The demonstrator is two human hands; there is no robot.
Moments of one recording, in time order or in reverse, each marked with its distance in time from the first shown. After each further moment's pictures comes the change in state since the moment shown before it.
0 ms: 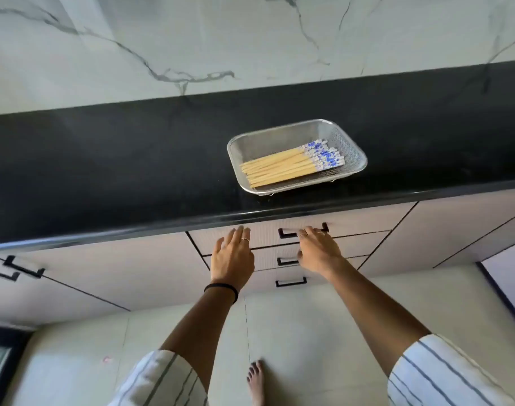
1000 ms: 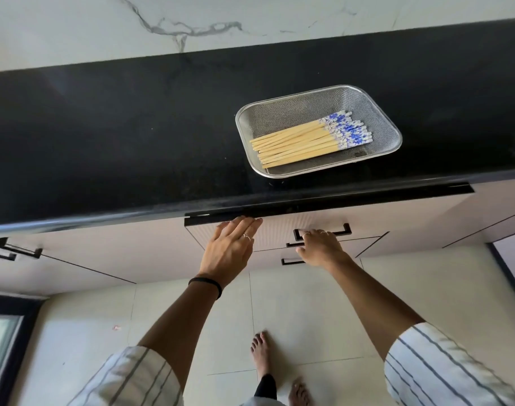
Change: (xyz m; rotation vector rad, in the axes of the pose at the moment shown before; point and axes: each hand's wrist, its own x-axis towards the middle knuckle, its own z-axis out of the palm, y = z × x) left_hand 0.005 -0.044 0.010 -0.045 0.195 0.315; right_hand 0.034 -0.010 0.049 0.037 -0.292 0.089
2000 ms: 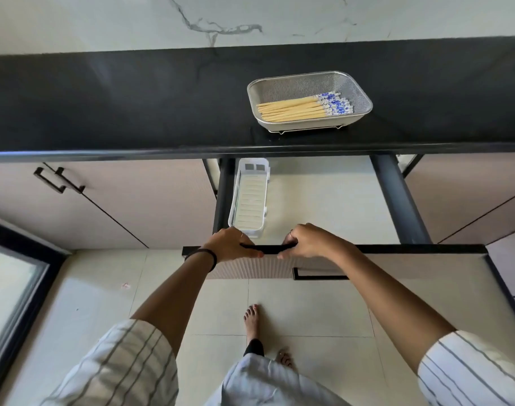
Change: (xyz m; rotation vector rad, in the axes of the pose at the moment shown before) left_hand -0.118 0.083 -0.037 -0.399 -0.602 -0.442; right_hand -0.167 0.001 0.021 0.305 -0.150 -0.328
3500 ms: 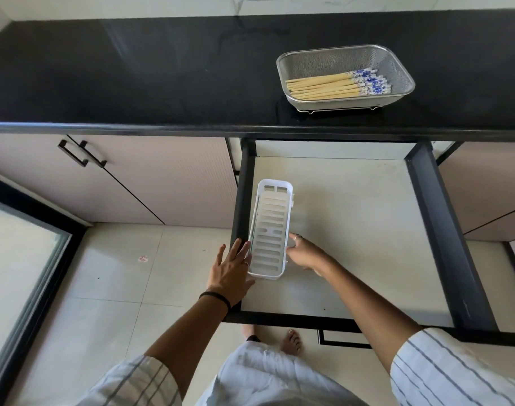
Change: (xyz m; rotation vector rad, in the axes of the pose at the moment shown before) left_hand -0.055 -0.056 0.092 0.565 0.128 -0.016; right_hand 0.021 -0.029 0.083 0.455 -0.004 0.326
